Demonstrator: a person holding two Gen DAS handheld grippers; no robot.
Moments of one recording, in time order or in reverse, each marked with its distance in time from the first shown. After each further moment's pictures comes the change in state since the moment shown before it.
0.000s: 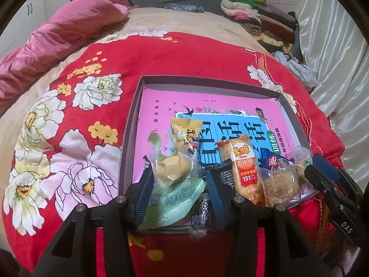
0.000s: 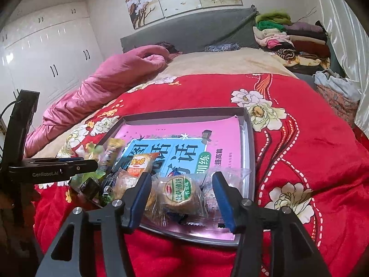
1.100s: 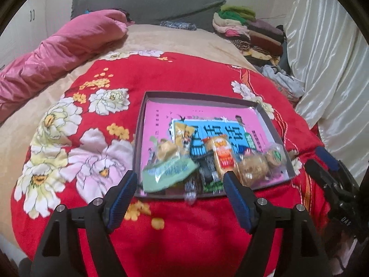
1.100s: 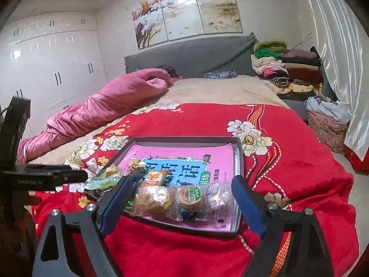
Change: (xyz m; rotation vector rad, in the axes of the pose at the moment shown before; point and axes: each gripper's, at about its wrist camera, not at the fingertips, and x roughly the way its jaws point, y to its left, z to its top) left arm -0.071 0.006 -0.035 0.015 -0.105 -0.051; right arm -0.067 0.031 -0.004 -0.049 -0.160 -0.050
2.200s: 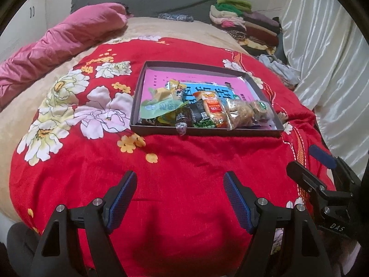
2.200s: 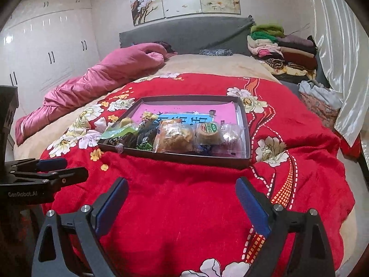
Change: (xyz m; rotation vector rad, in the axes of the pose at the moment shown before) left arm -0.034 -0.010 -0.080 0.007 0.040 -0.005; right arm -0.037 0.045 -0.055 -0.028 0.159 -0.067
